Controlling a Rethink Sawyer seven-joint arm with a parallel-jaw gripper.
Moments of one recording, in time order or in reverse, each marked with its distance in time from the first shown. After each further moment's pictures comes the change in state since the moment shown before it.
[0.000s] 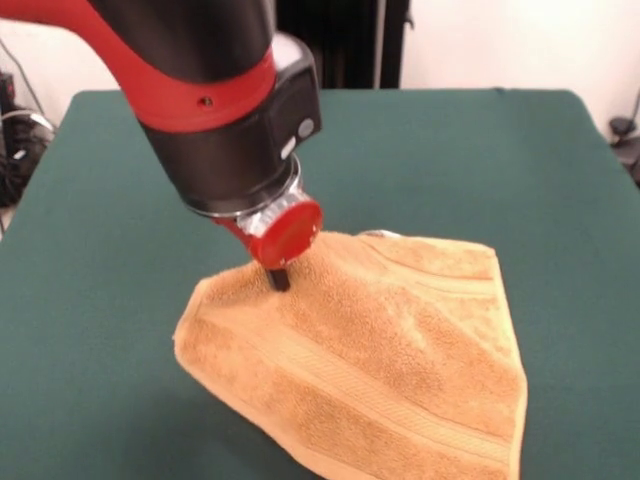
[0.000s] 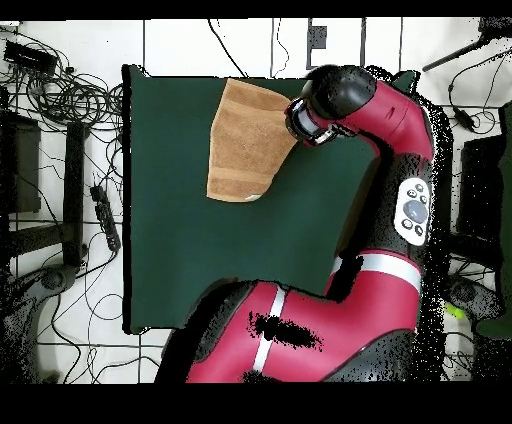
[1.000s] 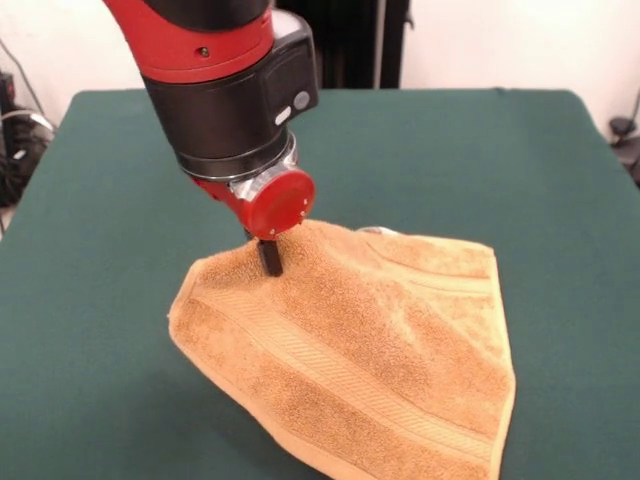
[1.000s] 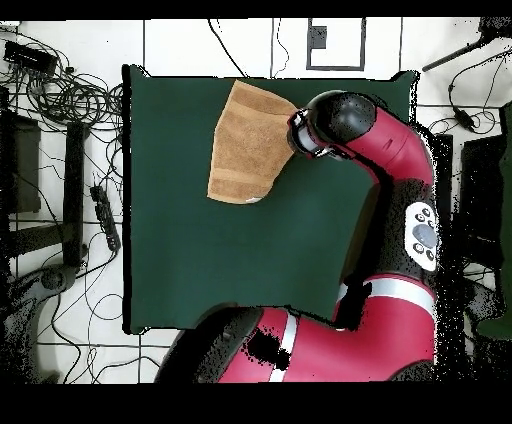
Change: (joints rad) arm -0.015 -0.143 0.057 0.278 -0.014 -0.249 0.000
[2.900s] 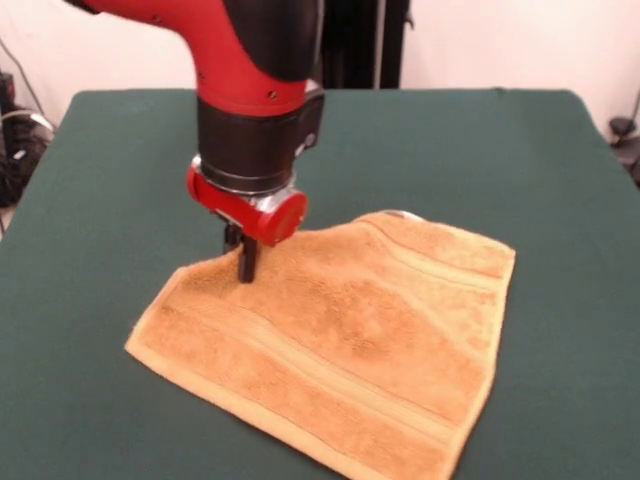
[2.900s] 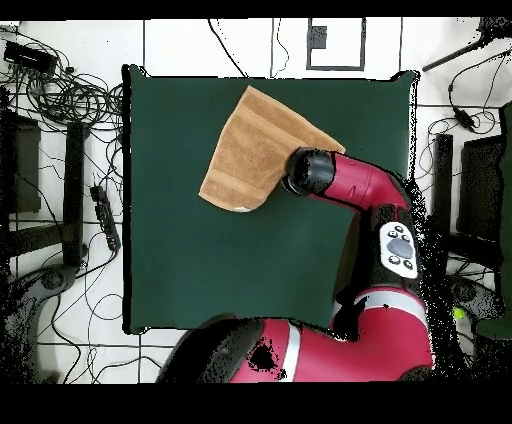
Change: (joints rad) arm -0.013 -0.041 0.046 0.237 -0.343 -0.373 -0.007
